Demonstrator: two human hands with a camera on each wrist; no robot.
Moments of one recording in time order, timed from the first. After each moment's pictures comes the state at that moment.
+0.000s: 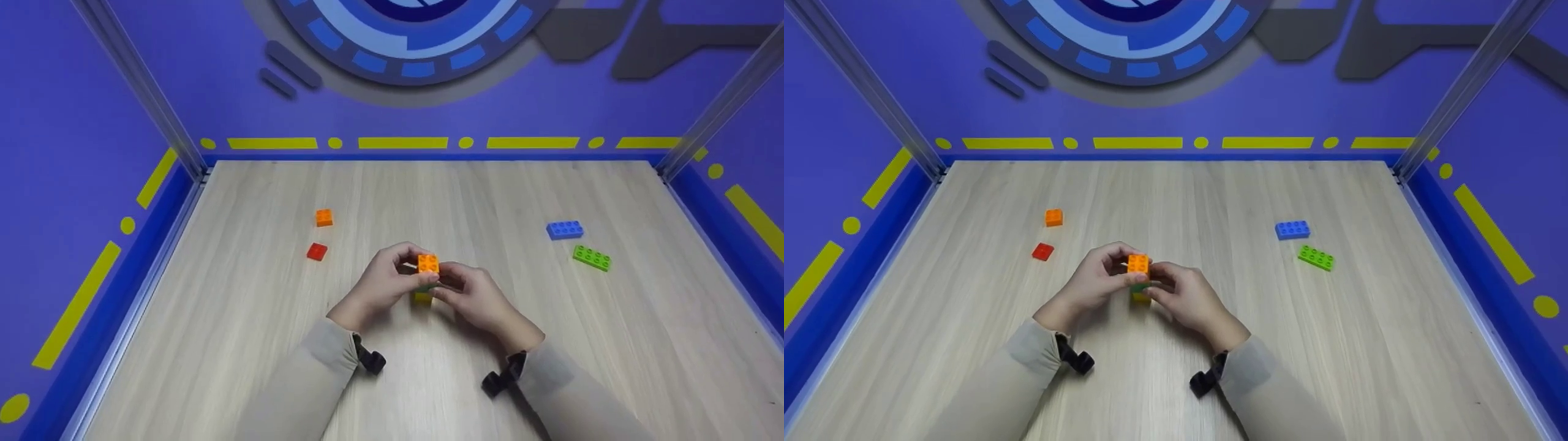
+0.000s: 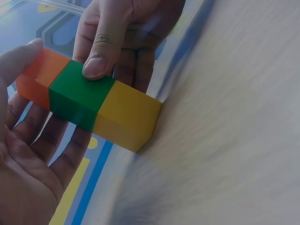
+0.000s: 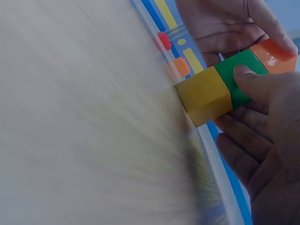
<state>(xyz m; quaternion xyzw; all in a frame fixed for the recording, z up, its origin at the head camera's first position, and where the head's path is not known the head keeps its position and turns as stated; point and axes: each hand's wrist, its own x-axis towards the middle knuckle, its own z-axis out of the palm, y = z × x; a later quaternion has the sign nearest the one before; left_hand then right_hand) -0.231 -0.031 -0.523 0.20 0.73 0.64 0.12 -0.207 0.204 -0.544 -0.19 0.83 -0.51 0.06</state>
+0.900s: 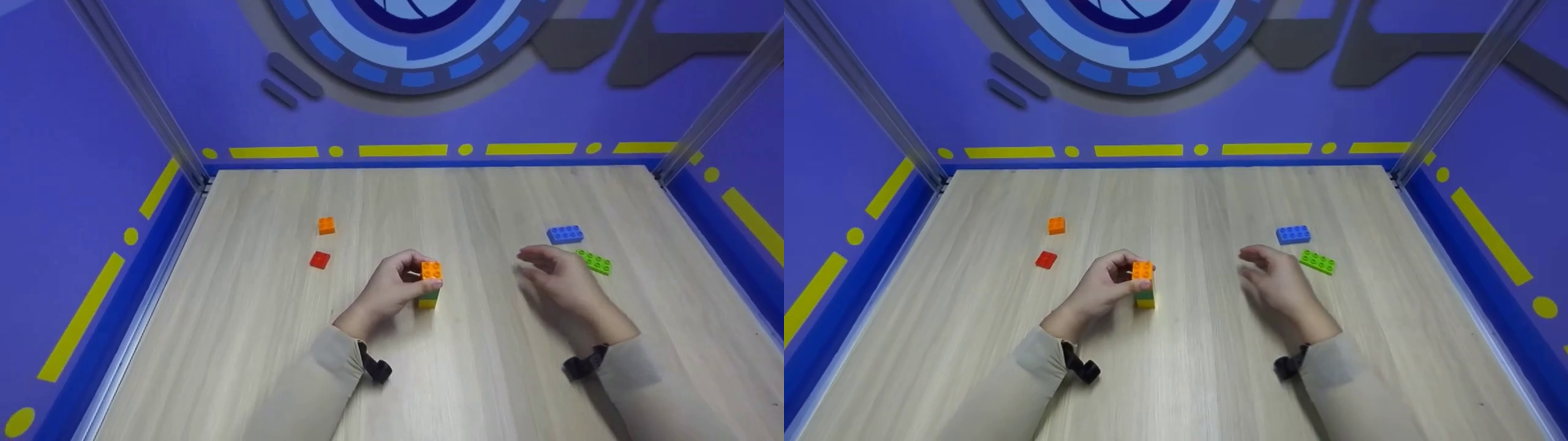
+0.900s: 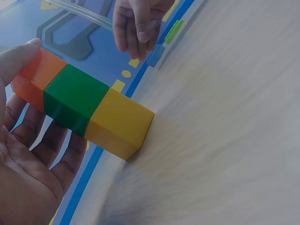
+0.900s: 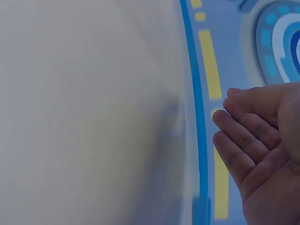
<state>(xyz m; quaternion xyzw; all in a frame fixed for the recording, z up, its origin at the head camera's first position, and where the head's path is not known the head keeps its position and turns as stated) -0.231 -0.028 -0.525 0.19 0.72 0.66 0.13 -0.216 0.340 -0.507 -0.06 0.92 -0.40 0.02</state>
